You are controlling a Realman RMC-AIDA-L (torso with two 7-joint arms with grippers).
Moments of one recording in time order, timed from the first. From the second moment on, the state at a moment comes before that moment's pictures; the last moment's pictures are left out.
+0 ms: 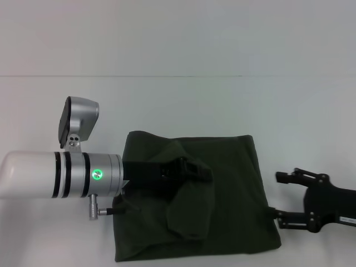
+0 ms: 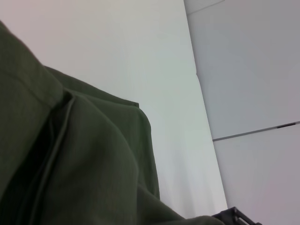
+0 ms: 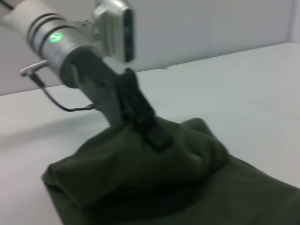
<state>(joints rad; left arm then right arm) -0.76 -2.17 0.60 0.40 2.19 1.35 -2.34 0.45 2.09 -0.51 -0.56 -2.16 -1.52 1.01</state>
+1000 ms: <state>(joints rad) -0.79 -2.16 0.60 0.44 2.13 1.48 -2.35 0.40 2.09 -0.42 -0.57 -2.16 -1.52 1.00</state>
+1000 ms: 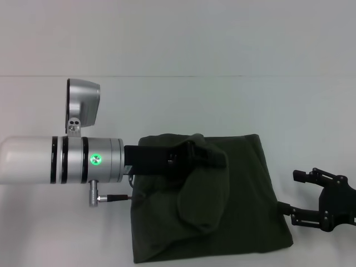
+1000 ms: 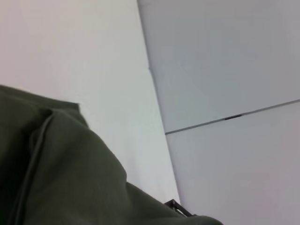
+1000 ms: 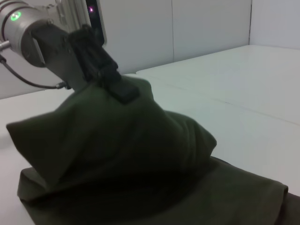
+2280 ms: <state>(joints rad) -0.85 -2.18 0.59 0.16 2.03 1.36 -2.08 0.39 2.09 -0.39 -0.57 -2.16 -1.52 1.00</state>
